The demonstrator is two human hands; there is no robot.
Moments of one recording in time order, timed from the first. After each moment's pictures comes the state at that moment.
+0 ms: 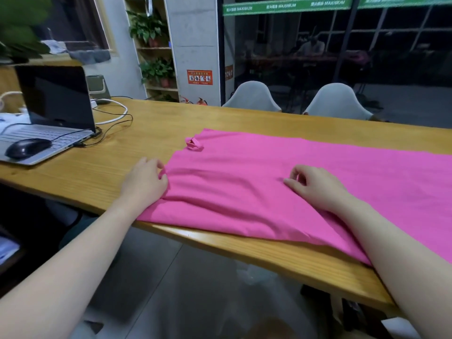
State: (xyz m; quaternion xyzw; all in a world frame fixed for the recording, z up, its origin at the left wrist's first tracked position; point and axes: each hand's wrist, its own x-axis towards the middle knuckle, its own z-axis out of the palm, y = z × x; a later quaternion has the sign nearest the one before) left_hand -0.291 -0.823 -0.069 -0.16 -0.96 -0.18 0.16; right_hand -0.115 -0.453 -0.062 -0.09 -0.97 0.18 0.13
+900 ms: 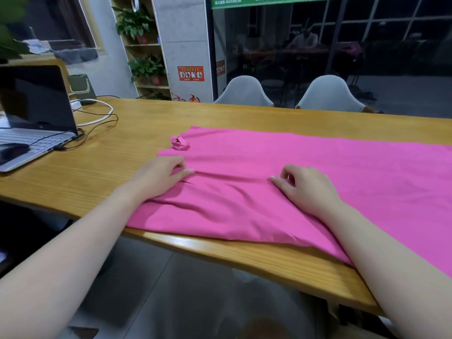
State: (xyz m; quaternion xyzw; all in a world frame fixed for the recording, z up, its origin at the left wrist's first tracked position) left_hand -0.307 -0.769 -0.063 -0.36 -0.92 -0.15 0.09; right_hand -0.112 -0.451 -0.080 -0.10 -0.96 0.15 0.20
